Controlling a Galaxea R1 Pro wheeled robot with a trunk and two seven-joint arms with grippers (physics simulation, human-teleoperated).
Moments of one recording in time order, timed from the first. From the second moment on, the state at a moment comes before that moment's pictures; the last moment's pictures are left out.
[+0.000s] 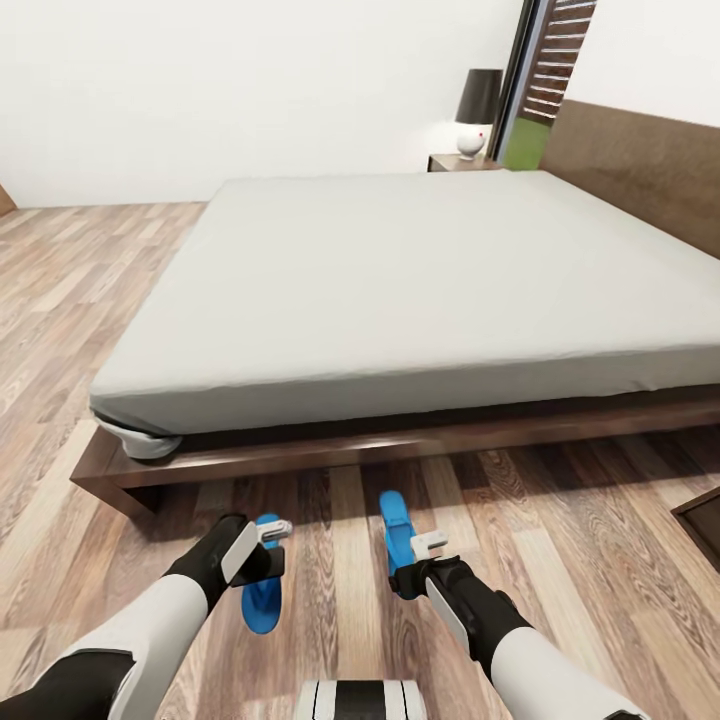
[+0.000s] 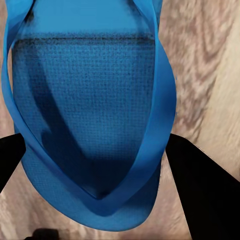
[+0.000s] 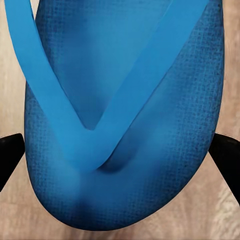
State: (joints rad) left arm -0.81 -0.05 -0.02 -0.40 0.32 0.80 0.18; right arm -0.66 0.11 0.32 -0.50 -0.12 0.46 -0.03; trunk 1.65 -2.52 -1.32
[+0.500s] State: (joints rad) left arm -0.81 -0.04 -0.02 -0.39 0.32 0.80 0.16; right arm -0.66 0.11 0.32 -0.56 -0.12 0.46 -0.02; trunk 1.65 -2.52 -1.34
